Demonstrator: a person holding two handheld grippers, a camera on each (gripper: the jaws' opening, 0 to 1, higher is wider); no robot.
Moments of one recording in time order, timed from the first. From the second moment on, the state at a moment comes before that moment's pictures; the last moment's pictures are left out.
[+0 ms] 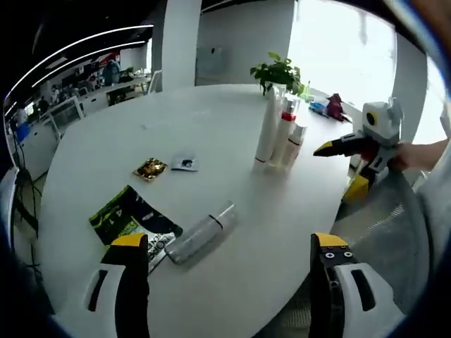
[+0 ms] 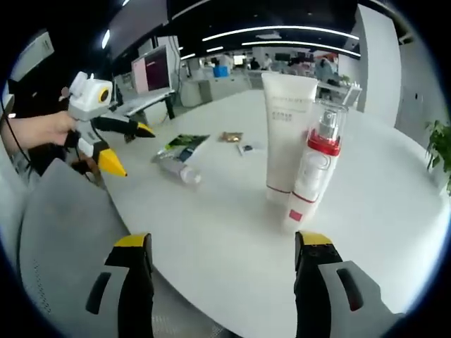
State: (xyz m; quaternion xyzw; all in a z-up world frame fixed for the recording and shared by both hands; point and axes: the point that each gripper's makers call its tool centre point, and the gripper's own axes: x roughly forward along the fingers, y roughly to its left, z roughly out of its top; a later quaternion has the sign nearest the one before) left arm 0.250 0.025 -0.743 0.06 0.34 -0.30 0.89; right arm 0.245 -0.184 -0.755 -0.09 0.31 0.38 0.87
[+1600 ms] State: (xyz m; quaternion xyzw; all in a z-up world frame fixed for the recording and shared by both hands) left arm 0.217 0.068 -0.752 0.04 0.35 -0.24 0.90; right arm 0.243 -0.185 -0.761 -0.11 0.32 0.38 0.86
